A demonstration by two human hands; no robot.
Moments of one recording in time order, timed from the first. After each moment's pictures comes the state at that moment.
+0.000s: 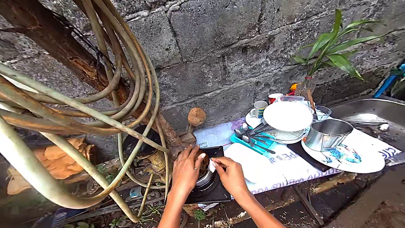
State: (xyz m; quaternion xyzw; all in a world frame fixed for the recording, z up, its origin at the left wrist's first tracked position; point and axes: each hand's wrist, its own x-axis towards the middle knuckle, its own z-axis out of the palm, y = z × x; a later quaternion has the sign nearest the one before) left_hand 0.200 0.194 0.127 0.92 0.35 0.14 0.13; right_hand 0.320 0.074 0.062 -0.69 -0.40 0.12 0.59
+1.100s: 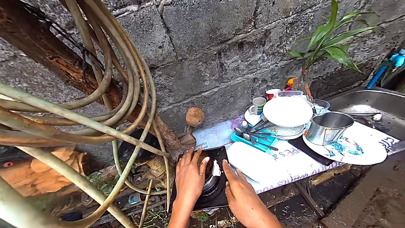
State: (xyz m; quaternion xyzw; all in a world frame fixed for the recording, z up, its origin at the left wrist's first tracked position) left_hand 0.201 0.193 0.118 0.92 0.35 0.16 0.10; right_hand 0.288 0.029 0.123 -0.77 -0.45 0.28 0.35
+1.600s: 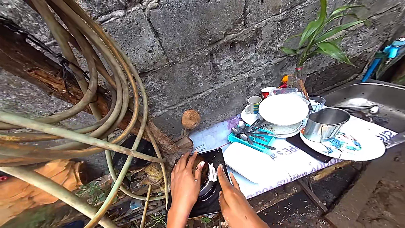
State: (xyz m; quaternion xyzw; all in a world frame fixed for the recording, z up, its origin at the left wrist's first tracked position) left_hand 0.201 0.194 0.114 0.92 0.34 0.18 0.09; right_hand 0.280 0.033 0.101 -0.73 -0.45 0.28 0.43
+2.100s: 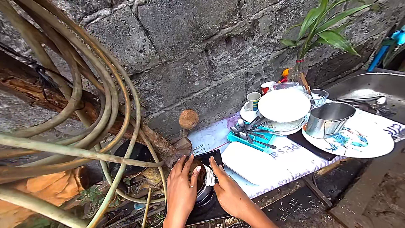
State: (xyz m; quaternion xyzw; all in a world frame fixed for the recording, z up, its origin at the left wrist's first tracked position) left_hand 0.200 0.196 0.109 0.92 0.33 0.20 0.07; right_hand 0.317 0.061 0.094 -0.66 -0.46 0.34 0.50
